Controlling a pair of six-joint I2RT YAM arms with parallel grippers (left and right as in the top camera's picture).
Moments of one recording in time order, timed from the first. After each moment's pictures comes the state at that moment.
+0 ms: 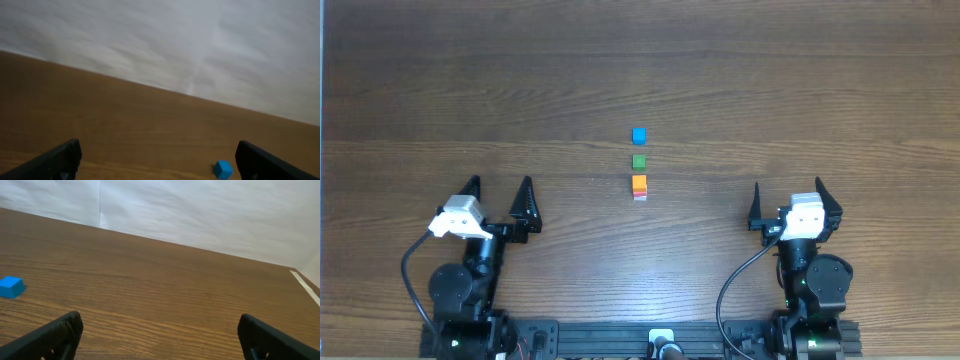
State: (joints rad) left arm -0.03 0.01 0.01 0.00 0.08 -0.31; right arm 0.01 0.02 0.01 -0.07 0.00 -0.19
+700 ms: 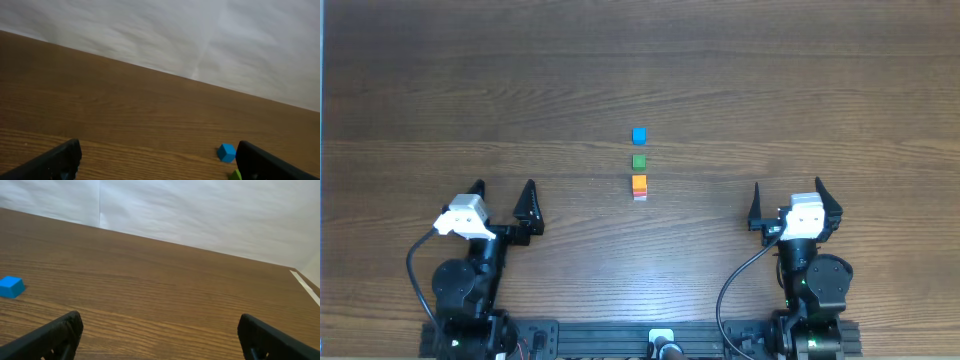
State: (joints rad) left arm -0.03 0.01 0.01 -0.07 0.08 -0.31; right arm 0.01 0.02 0.01 -0.07 0.00 -0.19
